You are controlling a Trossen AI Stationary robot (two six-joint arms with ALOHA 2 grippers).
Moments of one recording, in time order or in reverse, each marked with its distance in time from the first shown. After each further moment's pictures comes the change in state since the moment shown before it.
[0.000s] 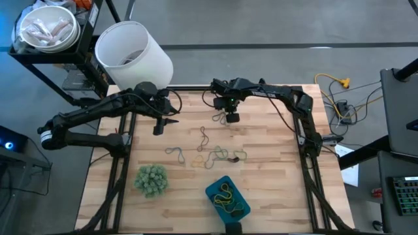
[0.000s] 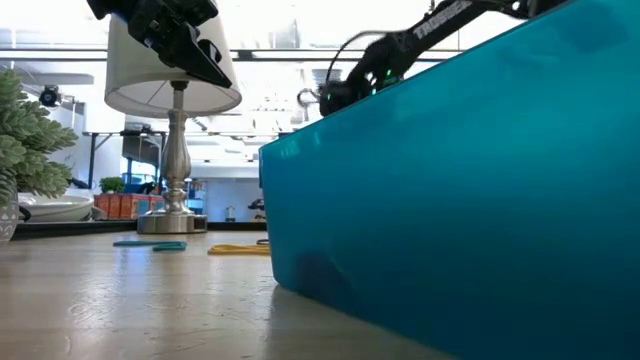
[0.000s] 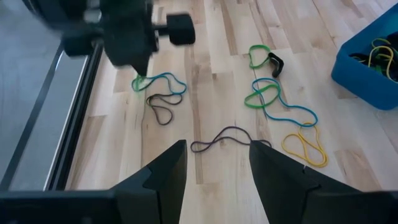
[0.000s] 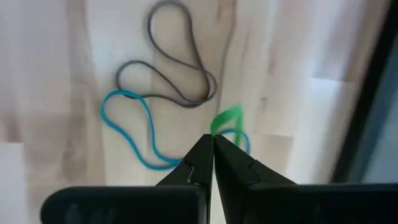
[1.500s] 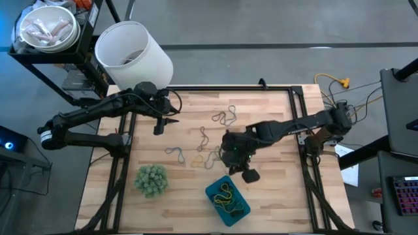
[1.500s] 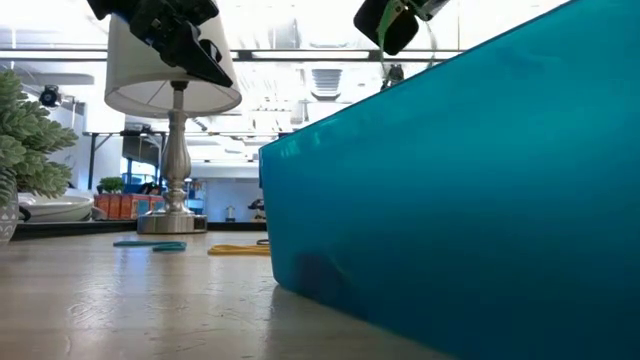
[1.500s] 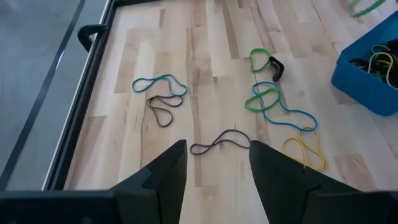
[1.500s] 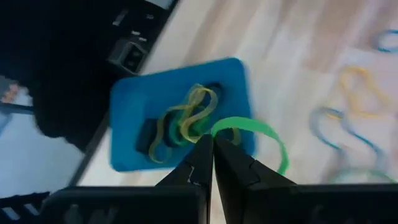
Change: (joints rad) left arm -0.001 0.000 0.000 0.011 0.000 -0.021; right arm 0.625 -0.420 -0.236 0.173 -0.525 0.470
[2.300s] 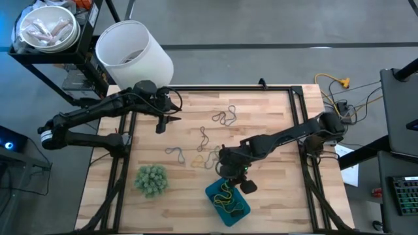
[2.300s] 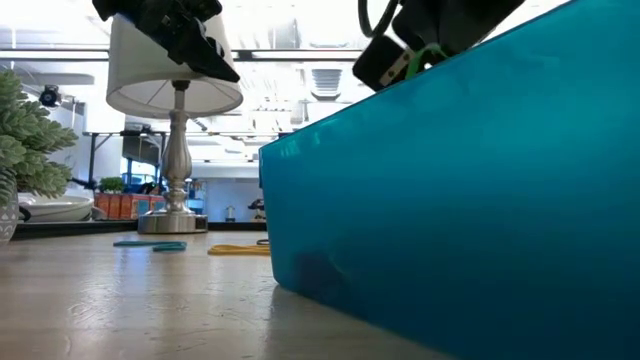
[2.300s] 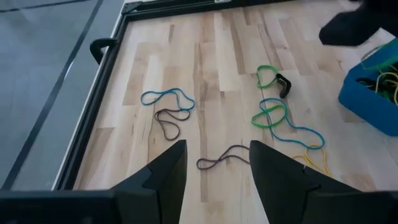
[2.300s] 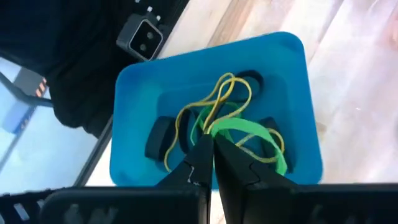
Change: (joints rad) left arm 0.001 0.005 0.000 0.071 -0.001 -0.033; right arm 0.063 0.089 -0.166 0.248 -0.077 0.064
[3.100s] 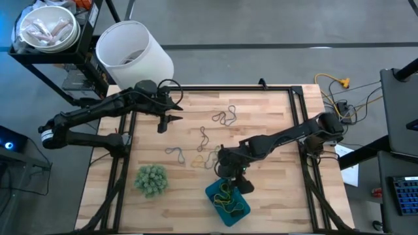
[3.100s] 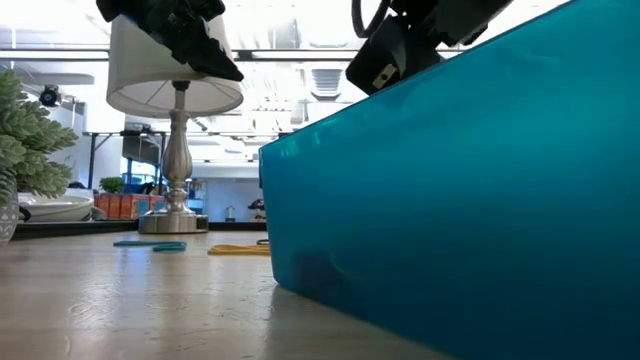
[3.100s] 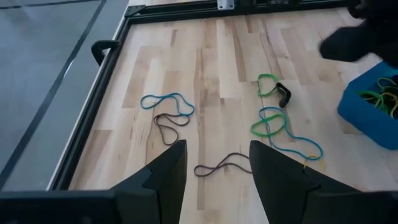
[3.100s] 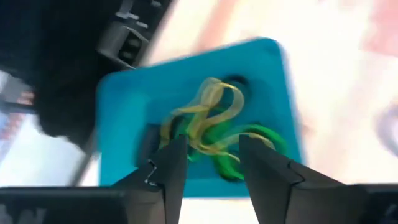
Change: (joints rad) left arm -0.001 0.013 0.000 0.031 0.003 -0.047; right arm -0.001 0.008 0.015 0.007 0.057 0.032
